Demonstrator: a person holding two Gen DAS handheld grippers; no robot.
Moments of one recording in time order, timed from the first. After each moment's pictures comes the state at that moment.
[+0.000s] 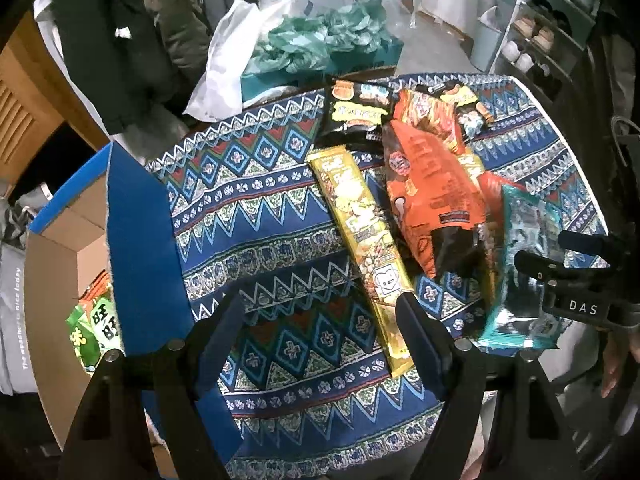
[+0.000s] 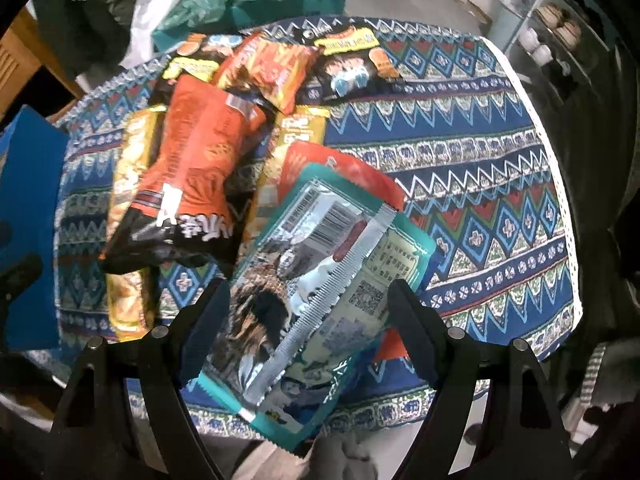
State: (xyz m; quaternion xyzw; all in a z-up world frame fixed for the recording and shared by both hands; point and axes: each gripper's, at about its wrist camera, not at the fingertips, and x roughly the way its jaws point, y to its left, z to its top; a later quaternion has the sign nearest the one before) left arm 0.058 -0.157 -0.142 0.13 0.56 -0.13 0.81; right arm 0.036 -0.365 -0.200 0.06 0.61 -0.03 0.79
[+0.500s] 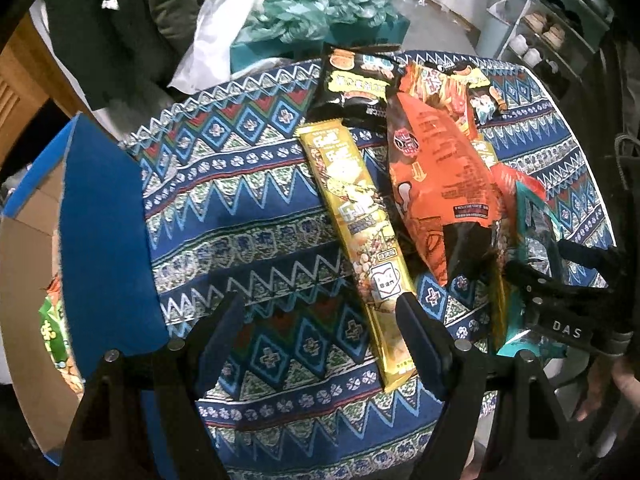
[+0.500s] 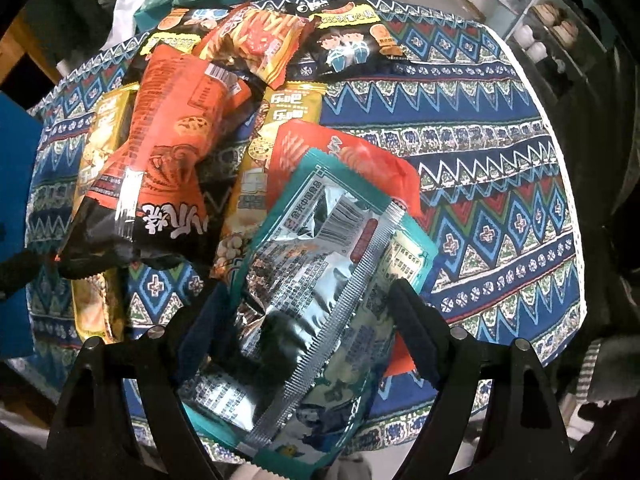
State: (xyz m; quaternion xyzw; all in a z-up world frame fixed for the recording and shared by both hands) left arm 0.071 -0.166 -0.175 0.11 0.59 -0.13 0.79; right arm 0.041 -0.359 -0.230 0.04 0.62 -0.05 0.78
